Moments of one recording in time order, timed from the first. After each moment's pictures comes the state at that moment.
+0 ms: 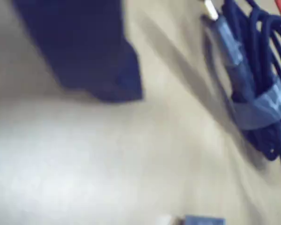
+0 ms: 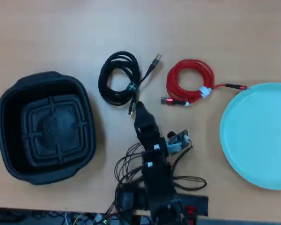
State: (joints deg) arm 72.4 130.7 174.6 -1.3 -8.0
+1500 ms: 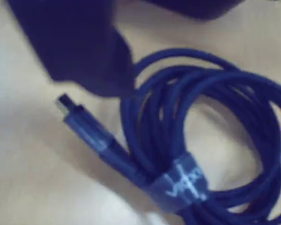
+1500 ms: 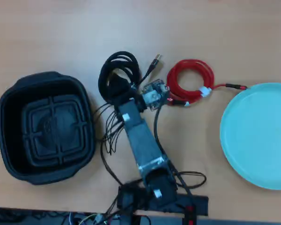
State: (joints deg) arm 60.2 102.9 107.9 59.9 -6.0
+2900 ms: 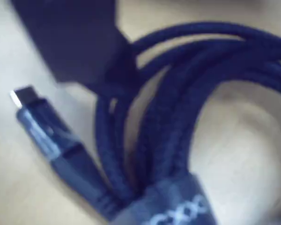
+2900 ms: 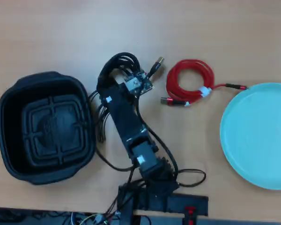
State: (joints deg) arm 57.1 81.0 100.5 59.4 -6.2
